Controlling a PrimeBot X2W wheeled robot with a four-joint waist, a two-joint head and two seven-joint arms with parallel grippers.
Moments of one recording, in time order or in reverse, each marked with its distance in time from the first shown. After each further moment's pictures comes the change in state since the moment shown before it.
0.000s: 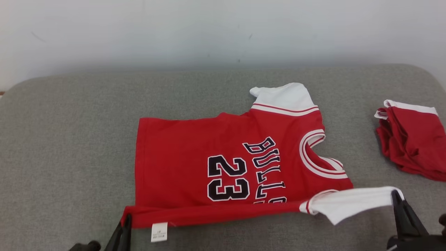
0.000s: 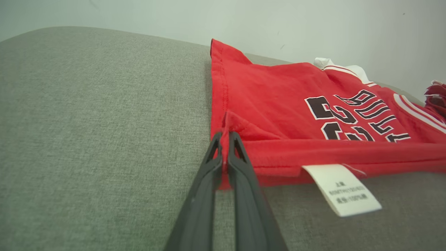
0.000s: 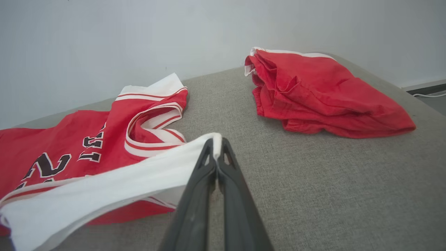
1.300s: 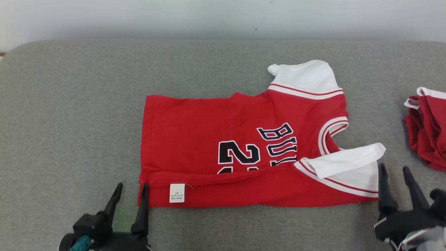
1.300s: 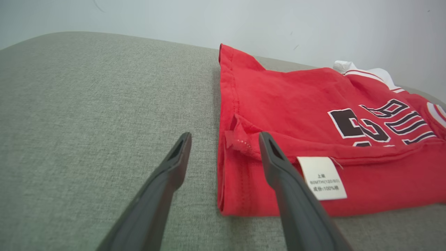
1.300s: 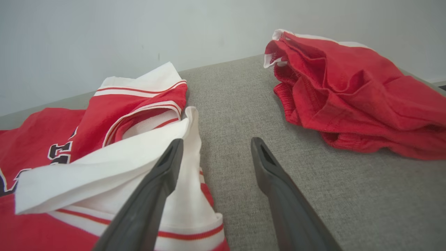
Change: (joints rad) left arm -0.150 0.003 -0.083 0.001 -0.011 0.071 0.000; right arm -0.202 0.112 -0.090 0.132 -0.151 0.000 0.000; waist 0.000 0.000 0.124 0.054
